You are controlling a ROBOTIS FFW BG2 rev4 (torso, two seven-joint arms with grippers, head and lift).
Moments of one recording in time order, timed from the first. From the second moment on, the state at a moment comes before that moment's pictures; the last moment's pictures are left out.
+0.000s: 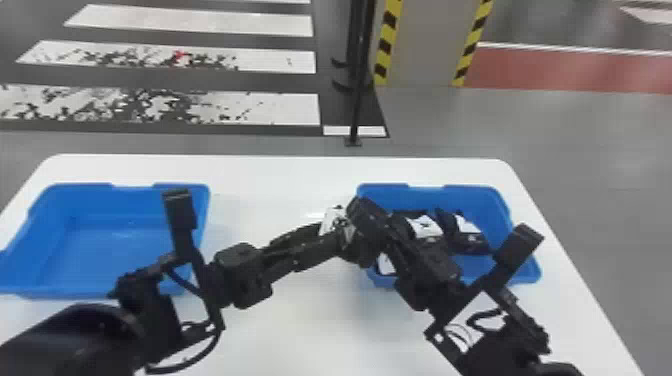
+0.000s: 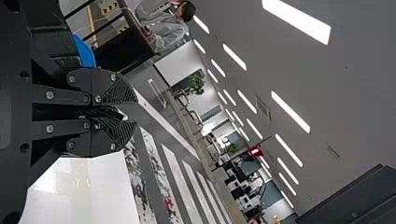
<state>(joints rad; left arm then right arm) 0.11 0.20 -0.14 -1.92 0.64 0.66 -0.62 0.33 -0.11 0.09 -1.98 -0.63 0.24 0.44</state>
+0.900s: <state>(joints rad) 0.36 0.14 0.05 -2.02 0.72 0.60 -0.63 0.16 -0.19 -0.17 -1.70 -0.62 0.34 0.44</state>
